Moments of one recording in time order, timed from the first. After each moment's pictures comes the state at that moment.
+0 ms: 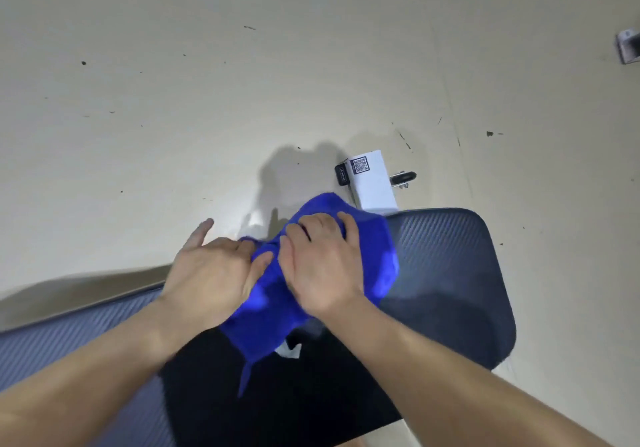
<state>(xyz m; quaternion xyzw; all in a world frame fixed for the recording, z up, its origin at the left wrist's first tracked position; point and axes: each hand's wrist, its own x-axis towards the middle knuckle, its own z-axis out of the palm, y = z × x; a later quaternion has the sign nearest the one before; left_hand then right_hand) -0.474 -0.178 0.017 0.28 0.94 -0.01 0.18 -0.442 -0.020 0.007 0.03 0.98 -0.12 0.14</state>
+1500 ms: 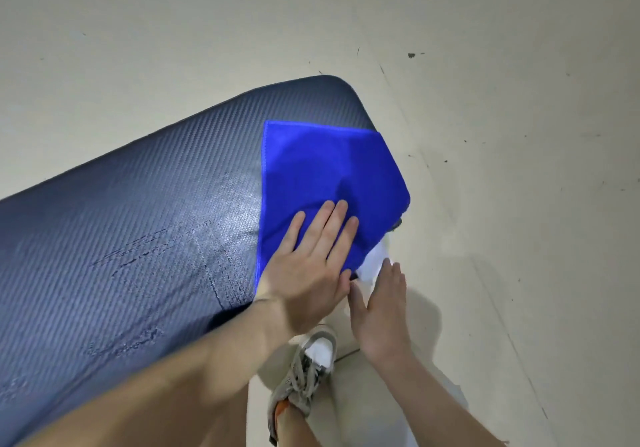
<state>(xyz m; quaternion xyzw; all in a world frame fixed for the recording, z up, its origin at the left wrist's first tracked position) -0.257 0.021 0.004 0.43 0.89 0.04 0.12 -0.144 0.123 -0.027 0.39 0.83 -0.35 0.20</state>
